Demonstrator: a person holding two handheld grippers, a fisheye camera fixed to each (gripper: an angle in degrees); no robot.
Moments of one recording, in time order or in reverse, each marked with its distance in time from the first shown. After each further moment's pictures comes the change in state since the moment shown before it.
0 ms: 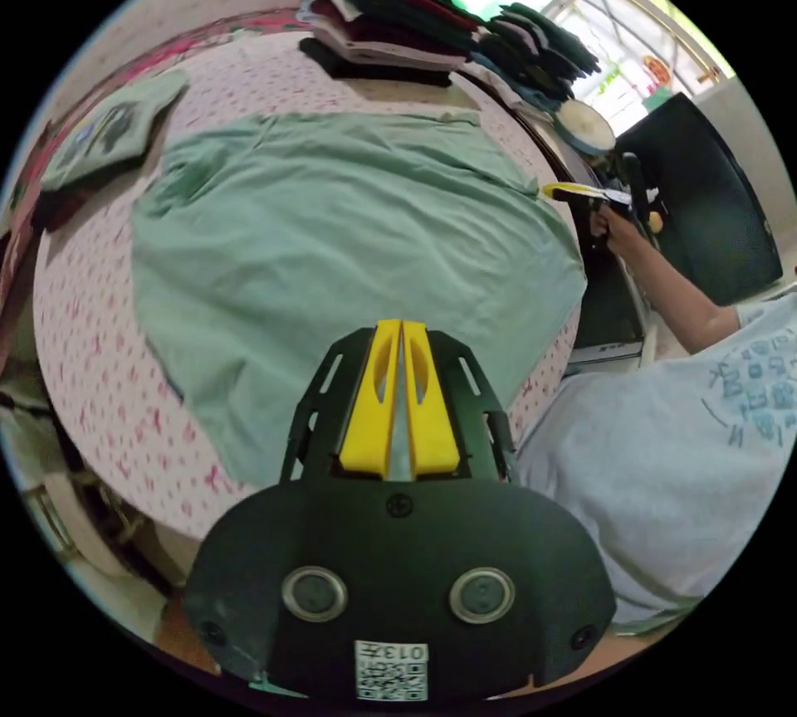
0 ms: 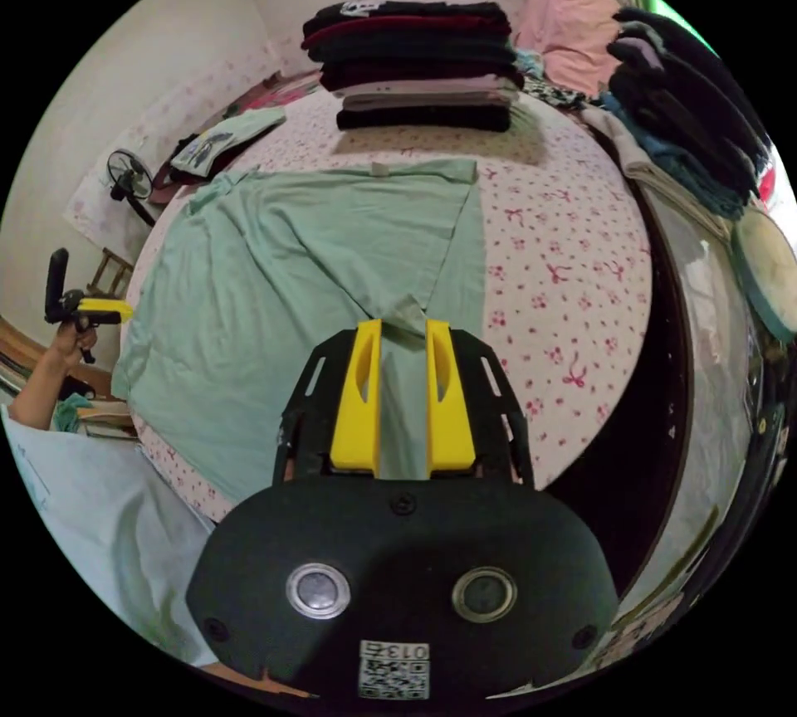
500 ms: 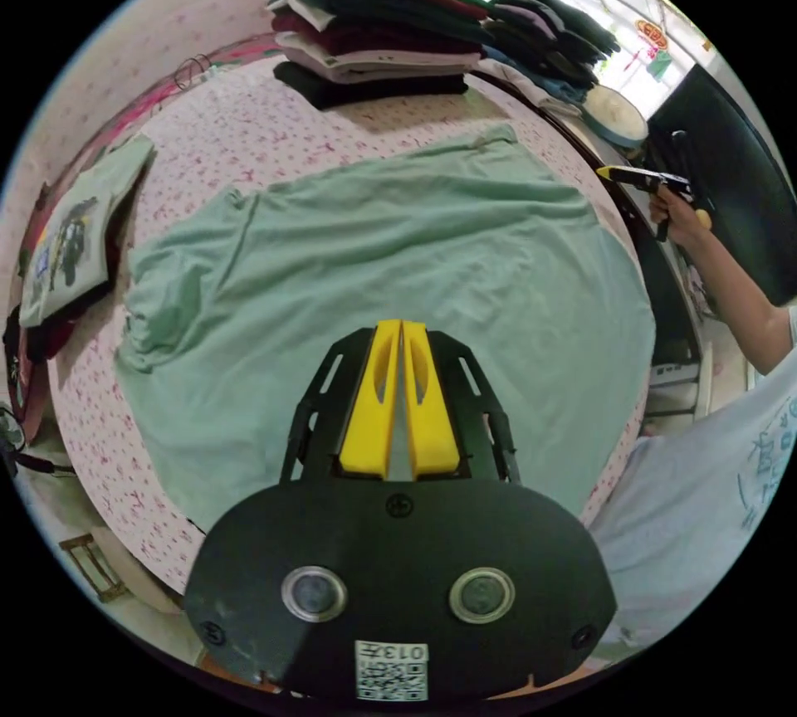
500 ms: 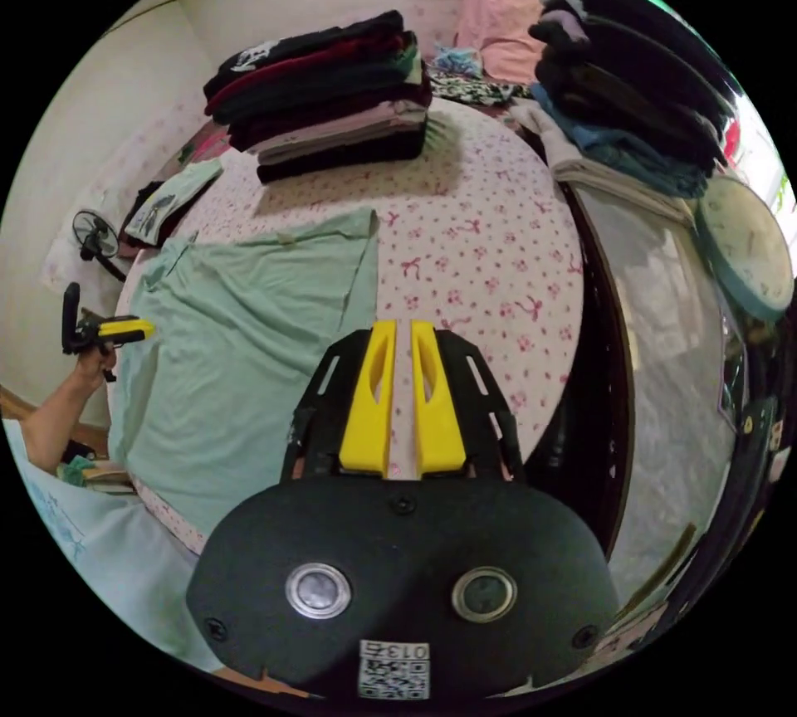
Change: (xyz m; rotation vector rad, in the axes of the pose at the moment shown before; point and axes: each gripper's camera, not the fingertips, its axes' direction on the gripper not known) left arm -0.024 -0.100 0.074 0.040 -0.210 0.022; right arm 0.060 -0.078 -0.012 0.130 0.044 0.101
